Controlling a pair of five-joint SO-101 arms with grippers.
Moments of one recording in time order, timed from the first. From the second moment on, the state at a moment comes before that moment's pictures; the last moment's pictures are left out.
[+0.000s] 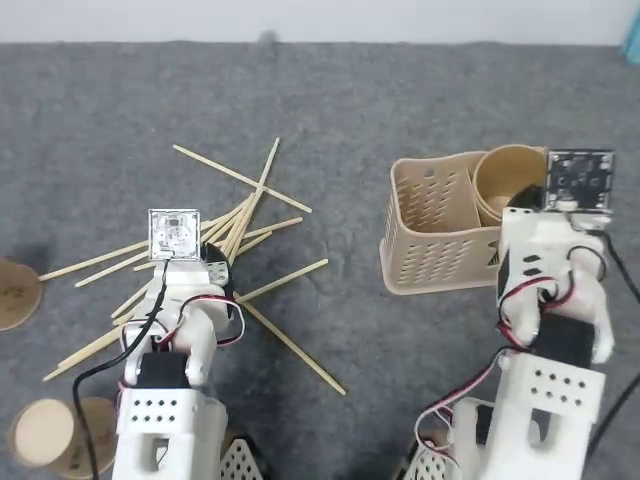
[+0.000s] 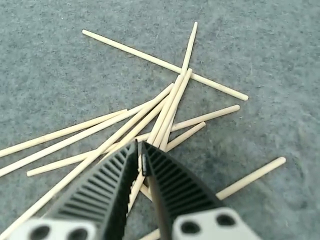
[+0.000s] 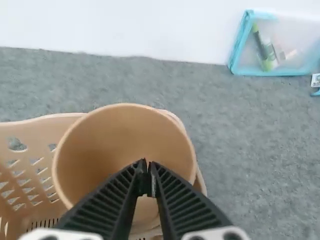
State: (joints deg) left arm -6.3 -75.6 89.4 37.1 5.2; right arm 10.0 -59.5 51.9 43.3 11.8
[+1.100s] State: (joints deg) left arm -6.3 -75.6 89.4 37.1 5.2; right arm 14.2 -12.1 -16.1 84.4 11.7
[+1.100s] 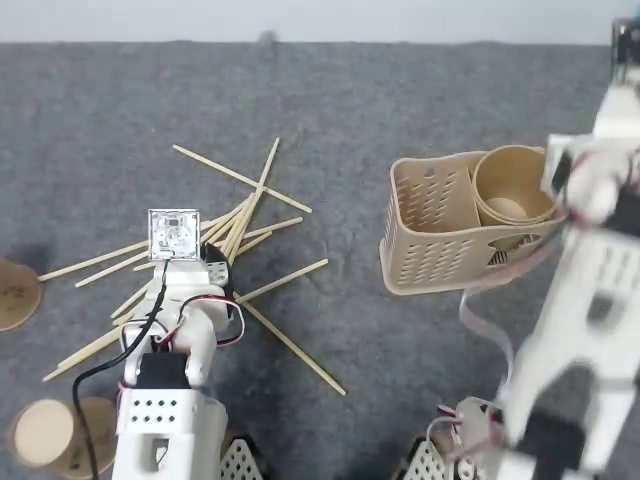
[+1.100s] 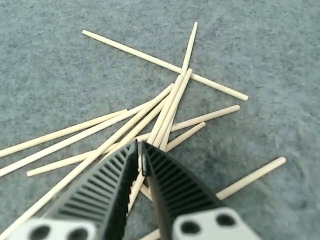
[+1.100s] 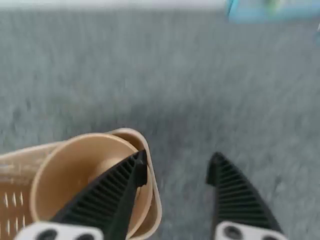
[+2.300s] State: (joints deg) left arm -6.3 -75.6 89.4 37.1 5.2; right arm 9.7 10.5 -35.9 100.7 21.1
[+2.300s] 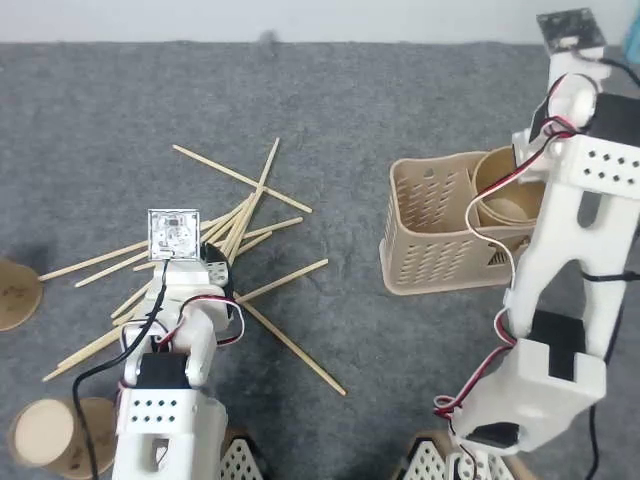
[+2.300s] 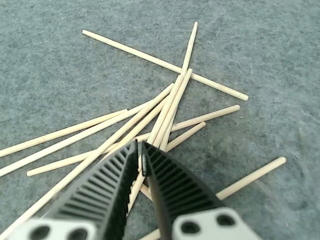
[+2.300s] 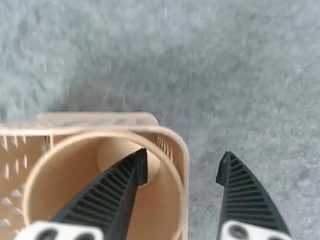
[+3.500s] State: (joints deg) left arm -6.3 -75.7 89.9 37.1 5.2; right arm 3.4 8.8 -13.7 100.7 8.9
